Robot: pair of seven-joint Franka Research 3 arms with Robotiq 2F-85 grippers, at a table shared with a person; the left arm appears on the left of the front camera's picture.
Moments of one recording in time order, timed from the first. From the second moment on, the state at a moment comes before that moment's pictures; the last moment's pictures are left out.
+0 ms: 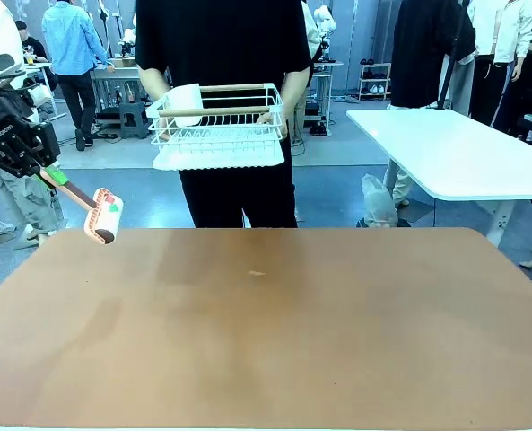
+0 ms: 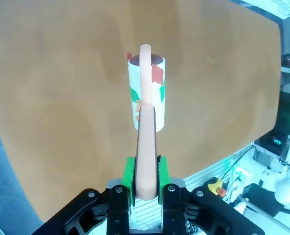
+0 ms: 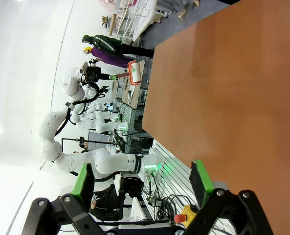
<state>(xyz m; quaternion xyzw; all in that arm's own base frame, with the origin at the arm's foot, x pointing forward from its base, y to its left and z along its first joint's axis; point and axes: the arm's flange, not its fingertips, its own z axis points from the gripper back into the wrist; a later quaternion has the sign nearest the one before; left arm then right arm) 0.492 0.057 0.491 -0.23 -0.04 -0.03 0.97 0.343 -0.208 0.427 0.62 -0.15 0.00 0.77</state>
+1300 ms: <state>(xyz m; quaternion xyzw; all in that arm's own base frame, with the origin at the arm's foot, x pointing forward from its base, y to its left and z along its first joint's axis) 0.492 0.058 0.491 -0.23 -0.04 -0.03 0.97 0.343 -0.208 0.427 0.62 -0.15 0.00 0.77</state>
